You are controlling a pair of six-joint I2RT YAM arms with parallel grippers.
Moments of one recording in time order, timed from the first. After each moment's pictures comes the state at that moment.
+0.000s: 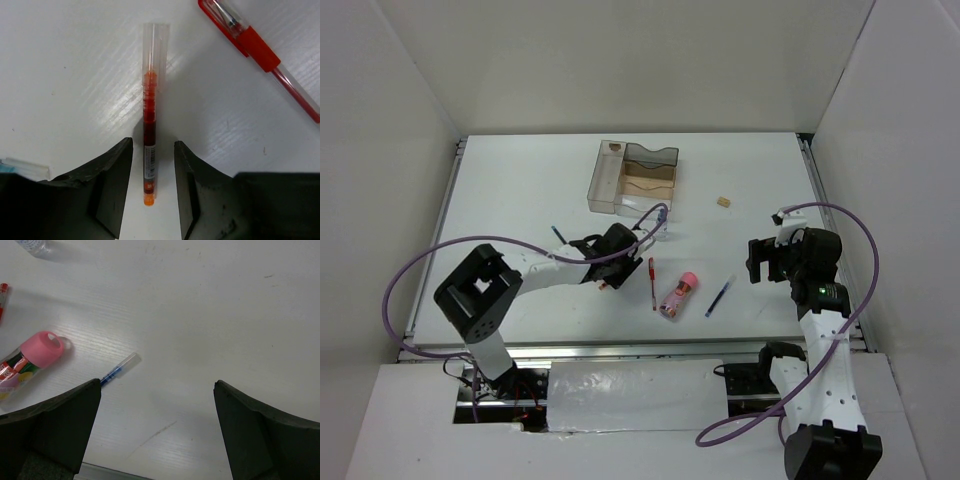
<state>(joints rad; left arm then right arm) -0.77 1.71 0.96 -0.25 -0.13 0.04 -0.20 0.70 0.63 -0.56 -0.33 -0.26</state>
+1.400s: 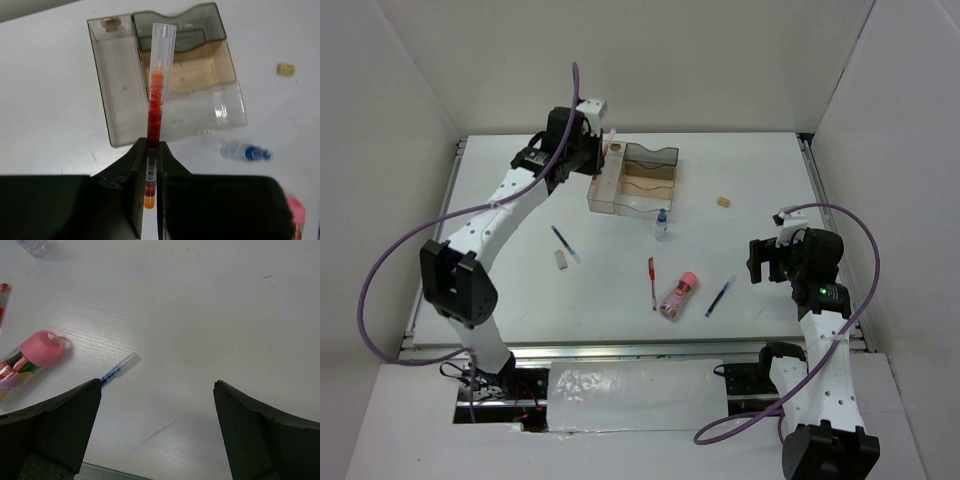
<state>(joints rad) -0.41 1.71 1.67 -0.52 0.01 -0.12 -0.21 0.70 0.63 -0.56 -0.35 -0.27</state>
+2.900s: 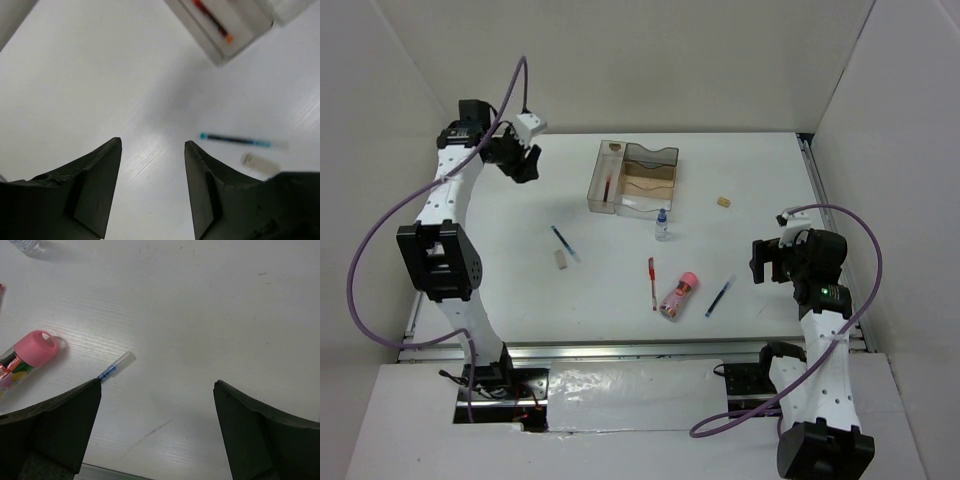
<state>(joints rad) 0.06 1.91 1.87 -0.83 0.54 0.66 -0.26 0.70 0.63 -0.56 -0.37 -0.29</state>
